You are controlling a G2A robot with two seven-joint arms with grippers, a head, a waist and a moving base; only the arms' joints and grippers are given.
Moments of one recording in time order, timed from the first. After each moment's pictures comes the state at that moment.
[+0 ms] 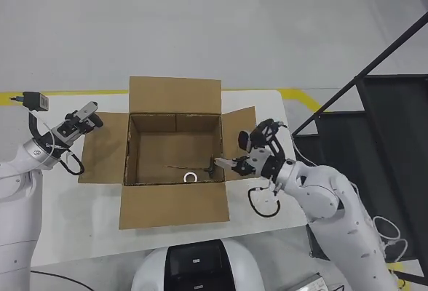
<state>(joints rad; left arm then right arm) 1.14 -1.09 -1.61 -1.41 -0.21 -0.38 -0.92 -1.54 -1.13 1.48 -2.07 -0.64 -0.36 0.64</state>
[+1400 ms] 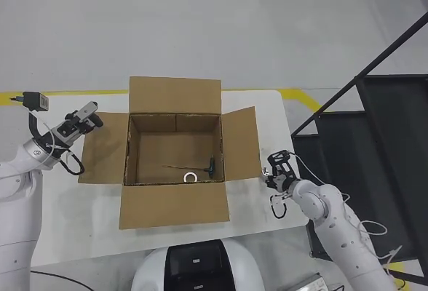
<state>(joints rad) 1.14 -1.09 -1.61 -1.41 -0.21 -0.38 -0.92 -1.49 -1.13 1.40 -1.48 -1.04 -0.22 0.59</state>
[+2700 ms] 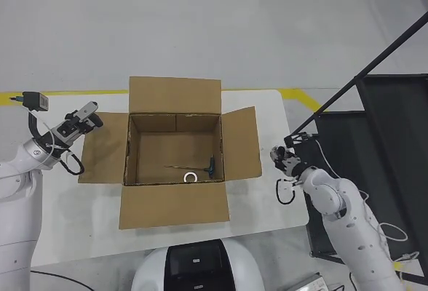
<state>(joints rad) 1.14 -1.09 -1.61 -1.41 -0.21 -0.38 -0.92 -1.57 -1.11 1.58 -1.76 -0.88 -0.17 0.53</state>
